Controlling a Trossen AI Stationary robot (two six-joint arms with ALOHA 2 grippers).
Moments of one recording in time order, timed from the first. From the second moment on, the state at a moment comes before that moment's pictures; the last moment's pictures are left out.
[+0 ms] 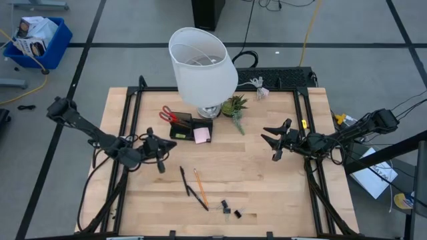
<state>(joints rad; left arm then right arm) -0.55 0.85 0.39 0.09 -0.89 -0.25 0.29 0.69 0.01 0.83 0.65 -0.04</state>
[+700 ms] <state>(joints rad) -0.41 0.71 0.03 0.41 -0.22 -0.27 0.29 0.69 0.01 0.84 0.65 -0.04</state>
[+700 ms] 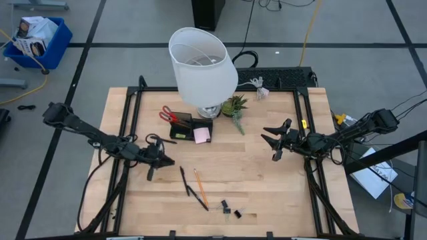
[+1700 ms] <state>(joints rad) -0.37 0.71 0.10 0.02 -0.35 -0.45 0.29 0.69 0.01 0.84 0.65 -0.04</state>
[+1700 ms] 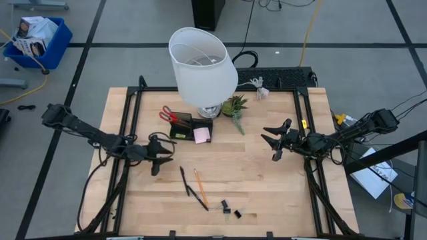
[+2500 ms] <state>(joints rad) -0.32 0.76 0.73 -0.92 -0.28 -0.60 0.29 0.69 0.01 0.83 0.65 -0.04</state>
